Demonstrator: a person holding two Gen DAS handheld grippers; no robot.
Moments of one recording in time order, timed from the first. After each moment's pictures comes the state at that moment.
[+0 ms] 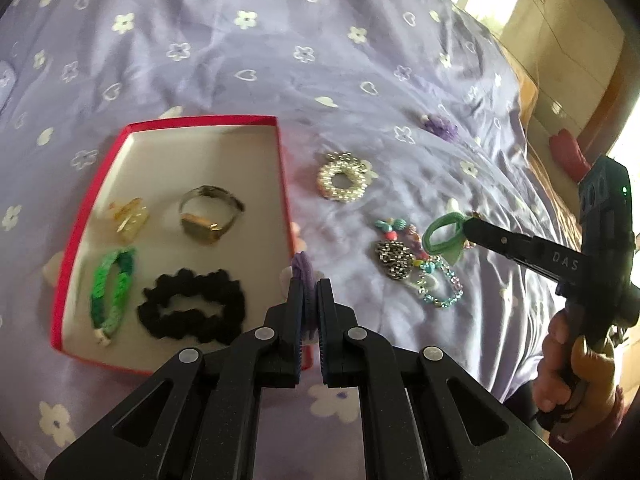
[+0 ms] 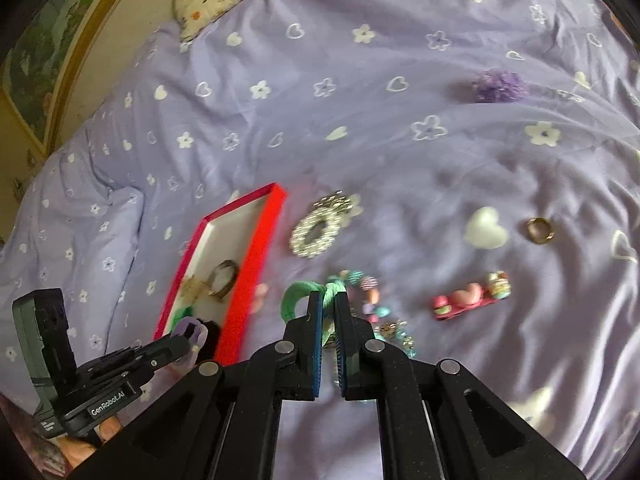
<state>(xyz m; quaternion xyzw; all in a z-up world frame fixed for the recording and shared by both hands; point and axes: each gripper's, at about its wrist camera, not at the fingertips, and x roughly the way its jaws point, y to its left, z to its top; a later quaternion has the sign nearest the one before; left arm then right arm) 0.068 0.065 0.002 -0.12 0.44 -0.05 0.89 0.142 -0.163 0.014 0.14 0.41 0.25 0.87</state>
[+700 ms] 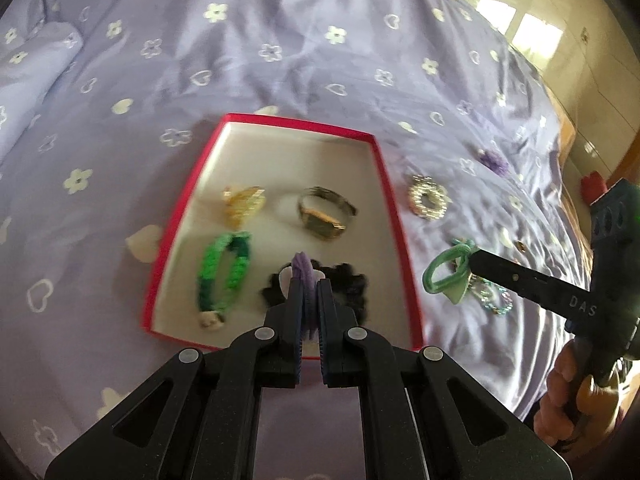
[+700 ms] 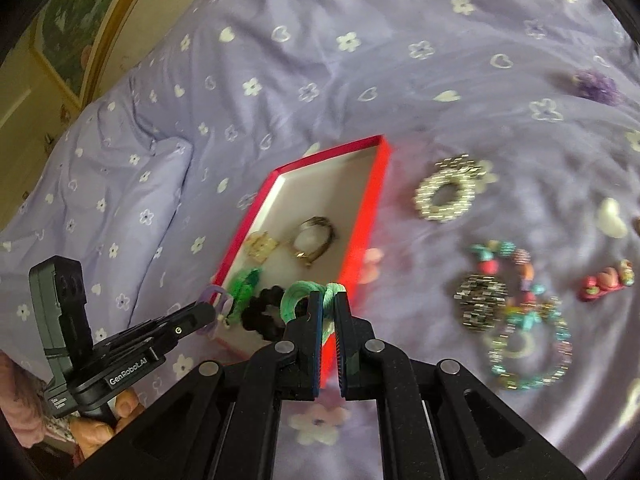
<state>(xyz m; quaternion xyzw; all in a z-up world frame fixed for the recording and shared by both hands) 0.036 0.152 -0.004 -0.15 0.43 0.03 0.89 0.120 -0.058 0.009 0.10 0.43 0.33 0.83</state>
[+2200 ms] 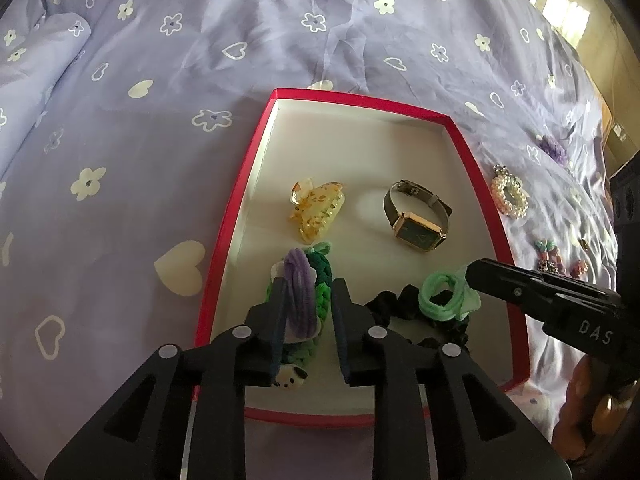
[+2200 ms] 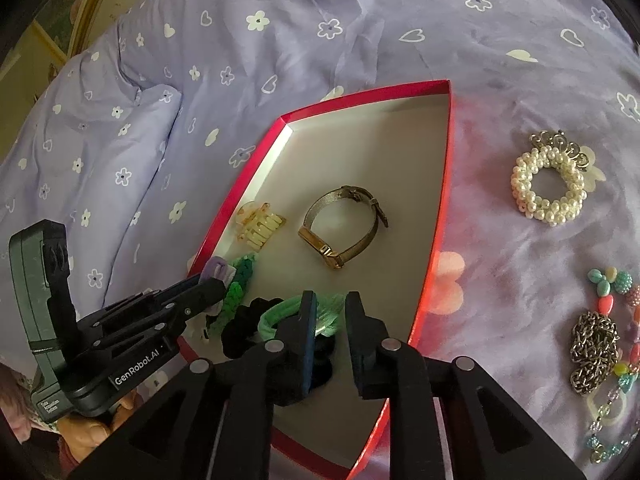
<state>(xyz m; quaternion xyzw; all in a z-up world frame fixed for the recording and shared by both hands) 0.080 0.191 -0.049 -0.11 0.47 0.07 0.87 0.160 0.023 -0.036 0.05 0.49 0.33 0.81</state>
